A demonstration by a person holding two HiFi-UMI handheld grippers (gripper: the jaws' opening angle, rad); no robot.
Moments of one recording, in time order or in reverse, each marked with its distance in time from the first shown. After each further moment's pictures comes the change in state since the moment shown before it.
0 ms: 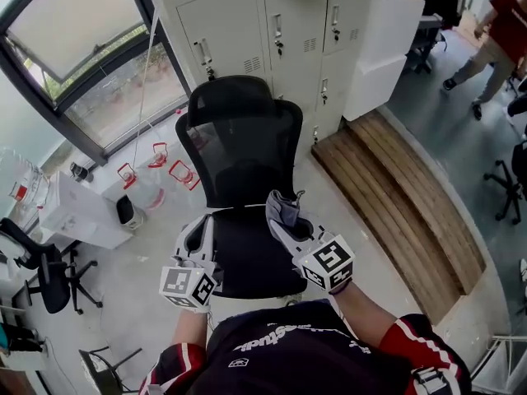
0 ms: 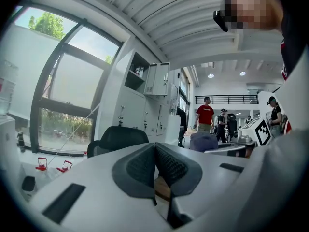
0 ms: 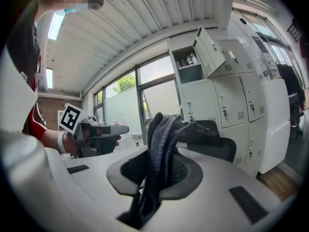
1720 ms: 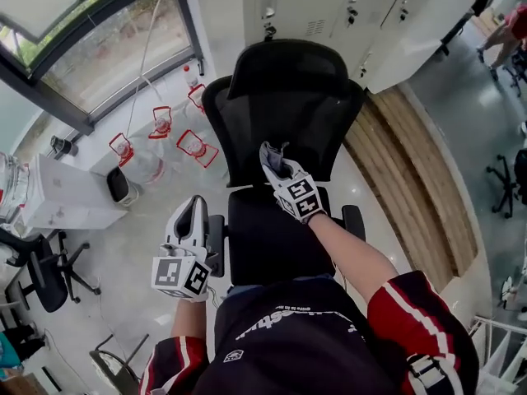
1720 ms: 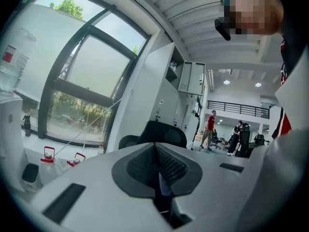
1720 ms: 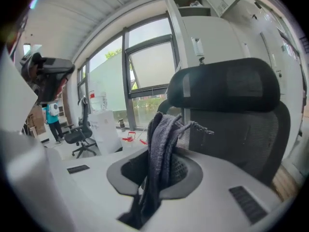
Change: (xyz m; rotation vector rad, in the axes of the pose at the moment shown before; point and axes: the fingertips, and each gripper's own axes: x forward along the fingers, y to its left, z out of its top) left arm 0.047 0.299 -0.037 -0.164 0.037 0.074; right arm 0.394 -0.091 -0.168 -0.030 0.247 -0.110
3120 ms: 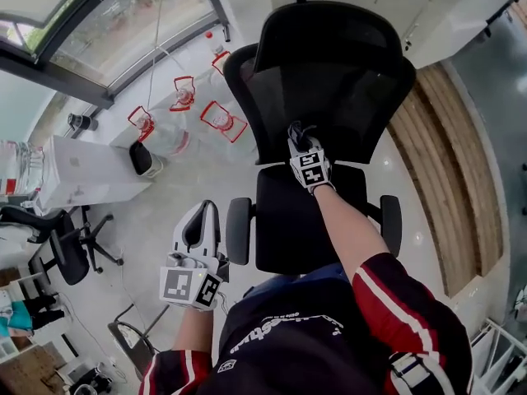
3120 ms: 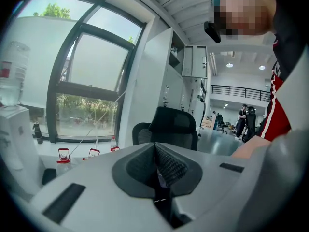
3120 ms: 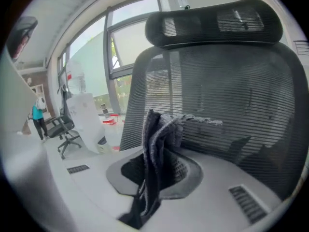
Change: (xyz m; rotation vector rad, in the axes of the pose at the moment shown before) left arm 0.006 0.031 -0.045 0.080 0.132 0.084; right arm 0.134 -0.063 -0.134 0.083 0.138 -0.141
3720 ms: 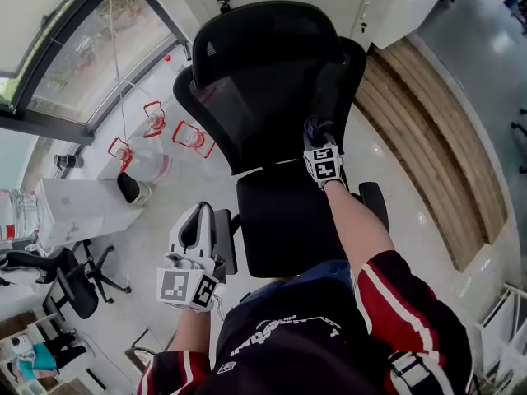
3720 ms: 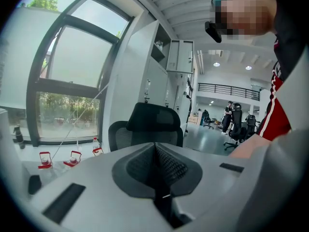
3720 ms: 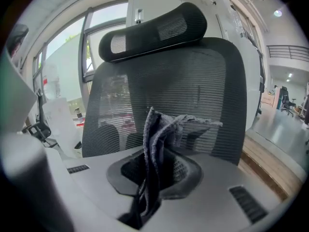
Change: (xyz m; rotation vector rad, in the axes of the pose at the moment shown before) left arm 0.041 -0.074 0.000 0.060 0.033 -0.156; right arm -0.090 -0.150 -0.042 0.121 -0.016 -0.256
